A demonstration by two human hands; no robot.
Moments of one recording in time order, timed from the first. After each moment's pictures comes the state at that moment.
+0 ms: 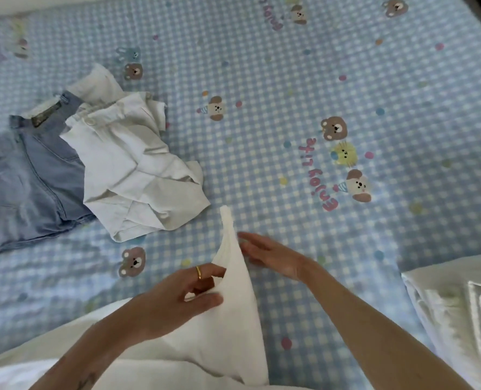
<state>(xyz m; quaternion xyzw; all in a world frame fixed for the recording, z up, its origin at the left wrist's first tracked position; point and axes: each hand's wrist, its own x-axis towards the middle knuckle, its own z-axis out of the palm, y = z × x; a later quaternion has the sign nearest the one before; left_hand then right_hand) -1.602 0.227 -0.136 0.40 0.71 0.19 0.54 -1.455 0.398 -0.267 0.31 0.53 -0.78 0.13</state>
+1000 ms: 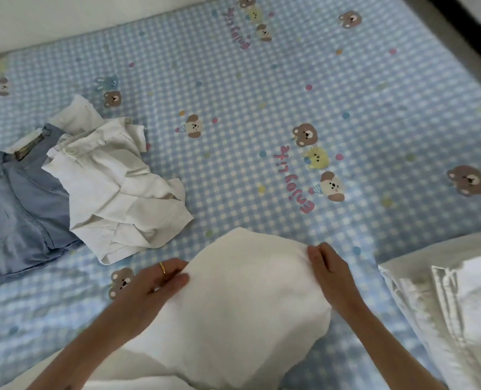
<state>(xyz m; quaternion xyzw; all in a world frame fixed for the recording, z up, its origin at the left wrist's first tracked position) -1.609 0.238 -0.124 0.37 0.77 0.23 0.46 -1.334 0.403 -0.253 0.56 0.64 -0.50 -0.14</state>
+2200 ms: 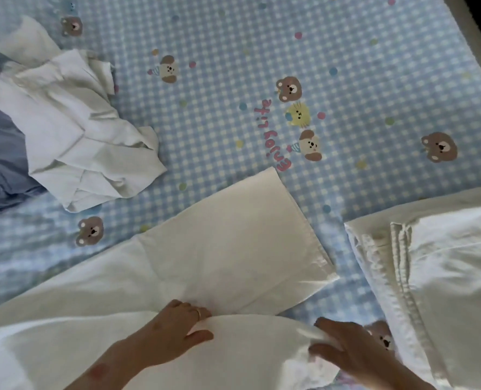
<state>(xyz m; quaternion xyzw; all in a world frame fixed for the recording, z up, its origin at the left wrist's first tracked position) -1.501 0.150 -0.233 0.66 0.64 0.00 0.40 -1.186 0.319 -0.190 0.37 0.78 -0.46 0.22</state>
